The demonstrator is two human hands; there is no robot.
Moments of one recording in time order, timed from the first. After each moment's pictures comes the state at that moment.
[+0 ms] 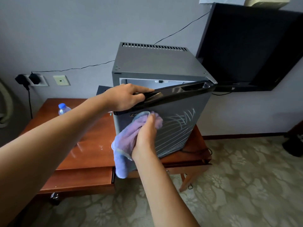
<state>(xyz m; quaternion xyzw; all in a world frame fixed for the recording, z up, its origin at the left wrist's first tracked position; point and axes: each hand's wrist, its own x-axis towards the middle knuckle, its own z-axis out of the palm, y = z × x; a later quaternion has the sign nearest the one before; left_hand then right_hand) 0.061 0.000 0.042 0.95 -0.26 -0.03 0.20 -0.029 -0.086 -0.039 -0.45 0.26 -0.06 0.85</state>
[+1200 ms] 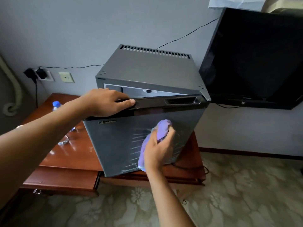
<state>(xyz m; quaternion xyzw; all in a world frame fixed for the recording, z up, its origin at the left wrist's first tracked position) 0.084 -0.035 0.043 0.98 -0.17 -0.01 0.07 0.017 -0.213 -0.115 -0.75 0.18 -0.34 0.54</state>
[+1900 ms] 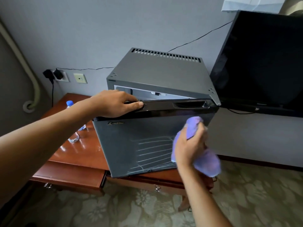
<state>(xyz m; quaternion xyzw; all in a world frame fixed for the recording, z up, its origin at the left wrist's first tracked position) 0.081 -0.035 0.044 0.98 -0.16 -0.01 0.08 0.060 -0.292 -0.119 -0.80 0.14 -0.42 0.41</state>
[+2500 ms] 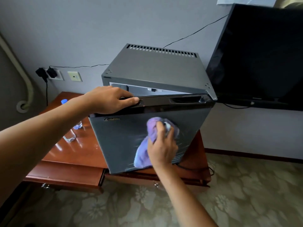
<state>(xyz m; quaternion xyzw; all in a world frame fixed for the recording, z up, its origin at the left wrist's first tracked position) 0.085 -0.032 0.044 0.98 -0.17 0.00 0.09 0.034 -0.234 -0.138 -0.88 -0.02 -0.40 0.24</state>
